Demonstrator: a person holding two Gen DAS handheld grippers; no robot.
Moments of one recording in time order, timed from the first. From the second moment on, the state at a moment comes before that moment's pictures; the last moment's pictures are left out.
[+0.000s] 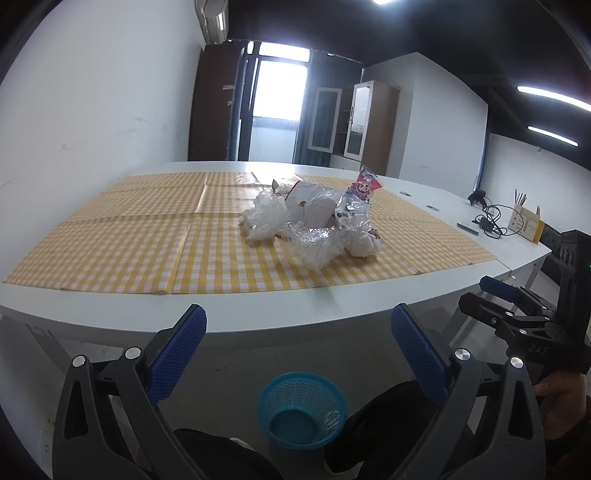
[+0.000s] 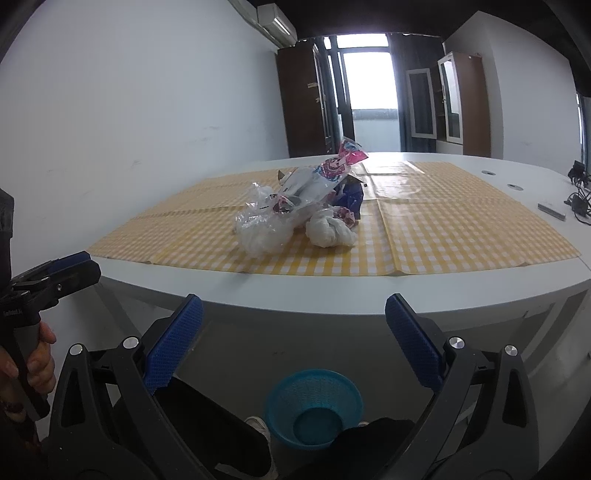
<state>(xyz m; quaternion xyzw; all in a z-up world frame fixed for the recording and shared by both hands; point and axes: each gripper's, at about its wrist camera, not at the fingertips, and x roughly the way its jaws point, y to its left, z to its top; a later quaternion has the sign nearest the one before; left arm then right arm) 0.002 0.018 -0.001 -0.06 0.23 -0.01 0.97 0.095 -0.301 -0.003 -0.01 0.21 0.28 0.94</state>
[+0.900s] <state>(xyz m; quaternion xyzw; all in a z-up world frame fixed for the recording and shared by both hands) 0.004 0.025 -0.006 -0.08 0.24 0.00 0.97 0.096 -0.302 -0.005 0.01 0.22 0.28 0.93</state>
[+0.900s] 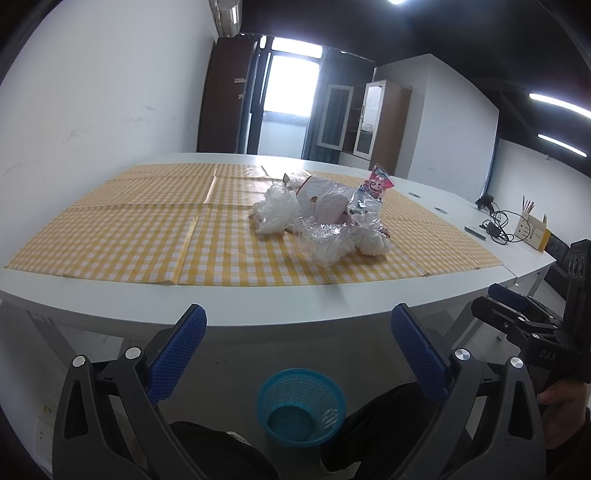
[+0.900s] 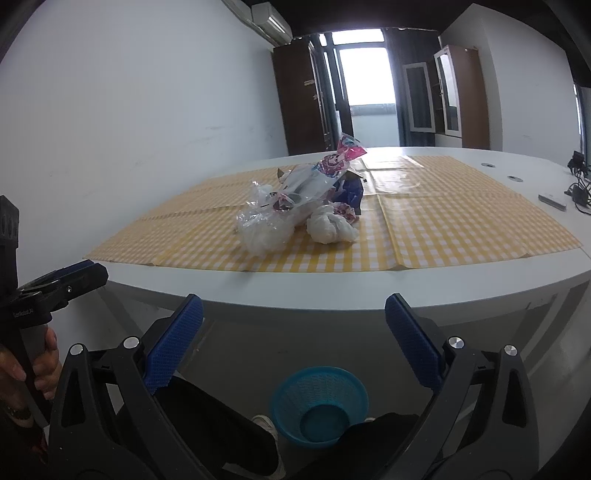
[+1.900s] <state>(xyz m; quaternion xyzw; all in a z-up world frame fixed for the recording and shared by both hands) 0.049 0.035 0.003 -0.06 0.23 0.03 0.97 0.140 -0.298 0.017 0.02 0.22 0.28 0.93</state>
